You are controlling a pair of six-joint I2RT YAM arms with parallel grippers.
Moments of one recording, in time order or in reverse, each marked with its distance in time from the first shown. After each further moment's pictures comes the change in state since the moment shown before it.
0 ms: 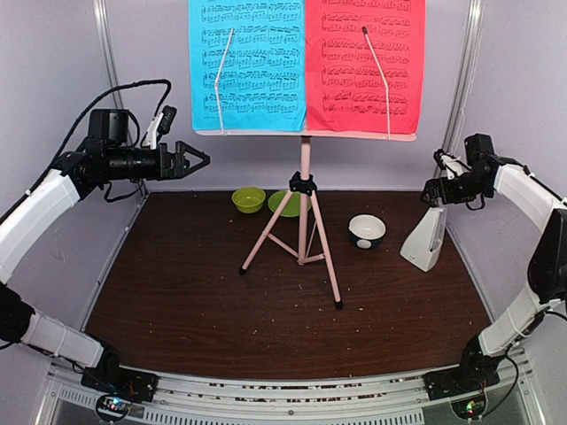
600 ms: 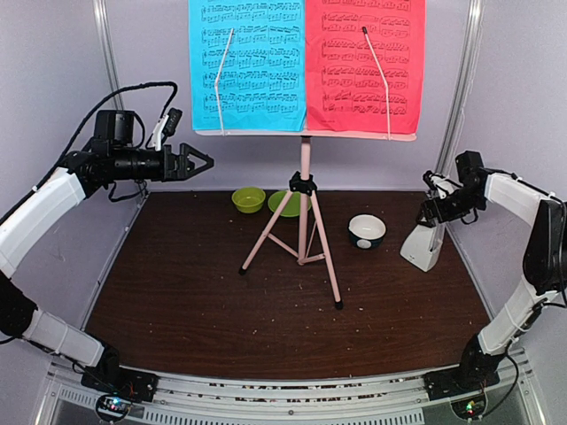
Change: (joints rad) left arm 0.001 0.035 0.003 0.011 0.042 0.014; right arm -0.001 0.070 -0.088 0.001 -0.033 -0.130
